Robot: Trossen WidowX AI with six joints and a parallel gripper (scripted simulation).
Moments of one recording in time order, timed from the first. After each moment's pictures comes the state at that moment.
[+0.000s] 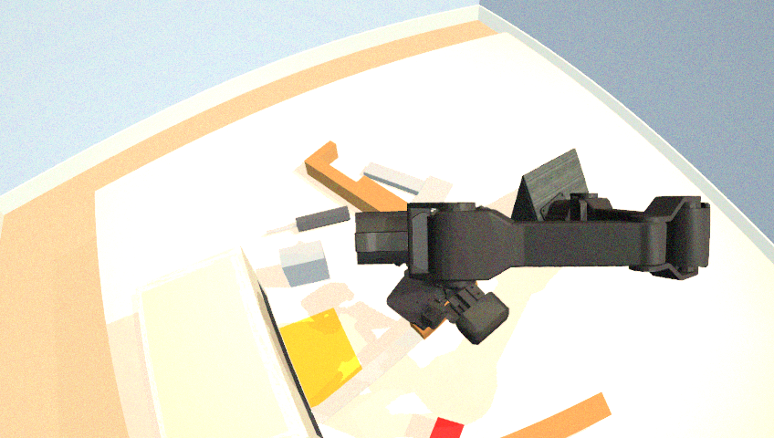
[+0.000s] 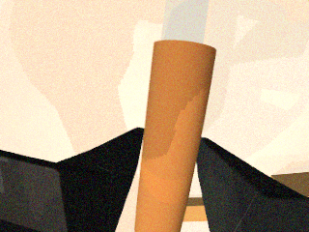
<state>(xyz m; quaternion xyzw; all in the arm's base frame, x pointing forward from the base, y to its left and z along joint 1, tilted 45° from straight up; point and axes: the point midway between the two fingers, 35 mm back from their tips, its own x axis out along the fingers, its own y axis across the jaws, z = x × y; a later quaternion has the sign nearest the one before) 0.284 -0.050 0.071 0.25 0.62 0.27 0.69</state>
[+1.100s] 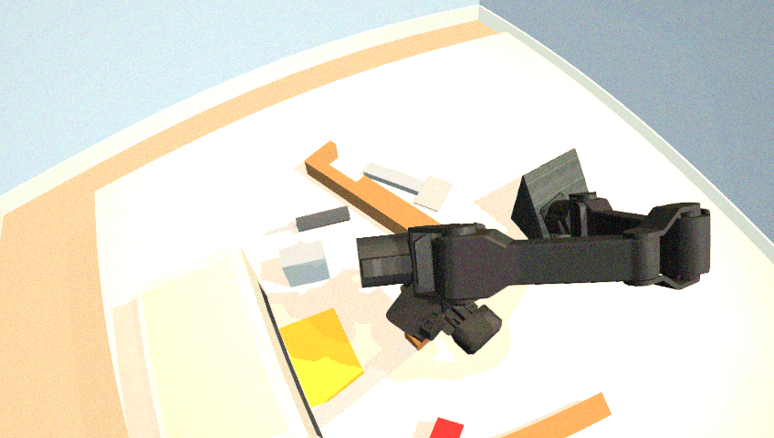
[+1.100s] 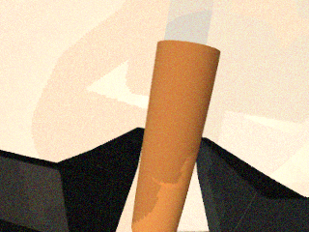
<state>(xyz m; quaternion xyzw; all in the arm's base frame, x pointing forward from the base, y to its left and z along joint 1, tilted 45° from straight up) 0.295 -0.026 0.046 0.25 0.60 0.28 0.71</state>
